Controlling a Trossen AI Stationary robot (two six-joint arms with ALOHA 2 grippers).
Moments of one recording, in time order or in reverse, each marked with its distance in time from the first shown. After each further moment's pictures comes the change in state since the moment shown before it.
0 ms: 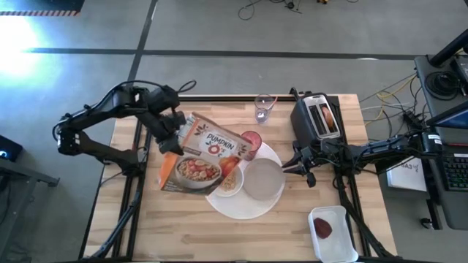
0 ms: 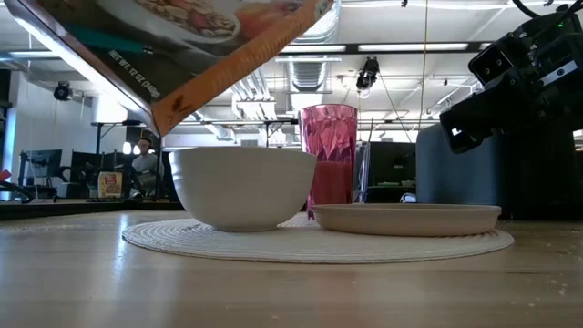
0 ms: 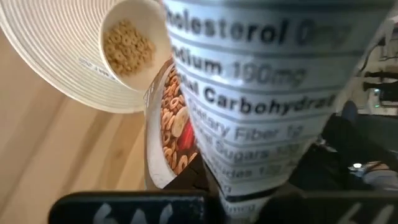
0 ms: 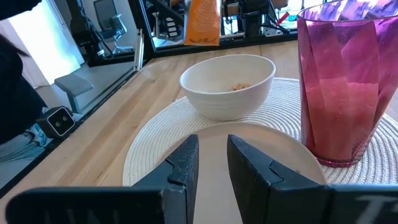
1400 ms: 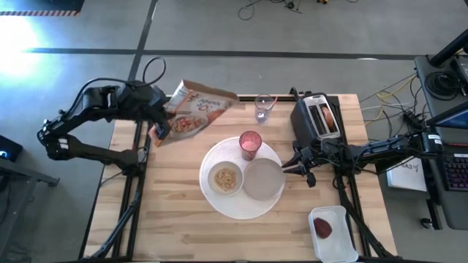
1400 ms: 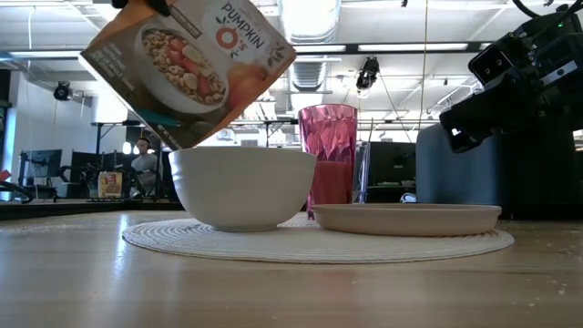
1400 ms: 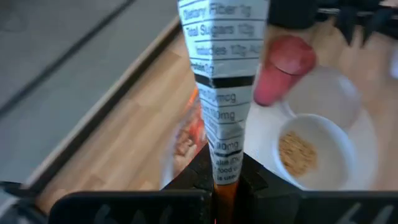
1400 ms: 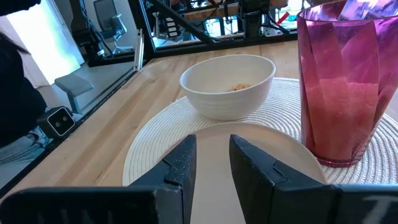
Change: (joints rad) left arm 0.000 -0.164 -0.002 0.109 -0.779 0.200; right arm 0.000 0.000 0.000 0.000 0.000 0.000
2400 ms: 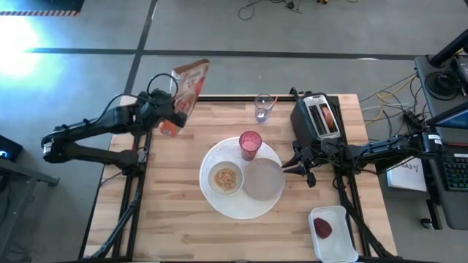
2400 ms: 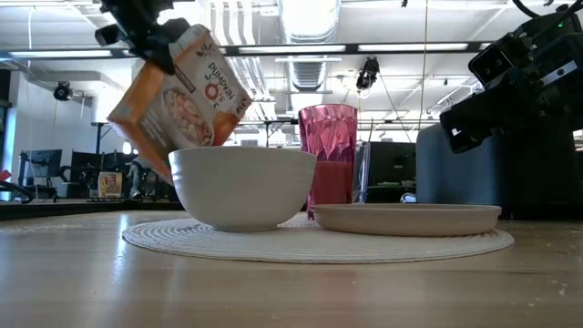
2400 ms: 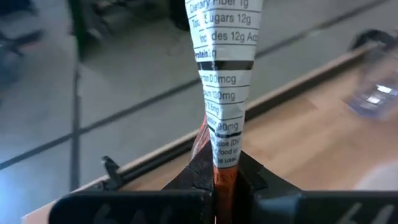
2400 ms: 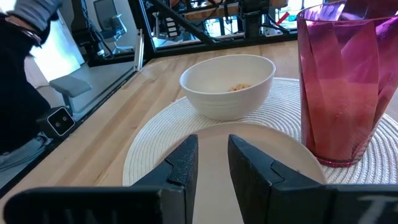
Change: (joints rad) left arm -0.001 -0.093 -0.493 0.439 -0.618 -0.198; right arm 0.000 0.000 0.000 0.000 0.000 0.000
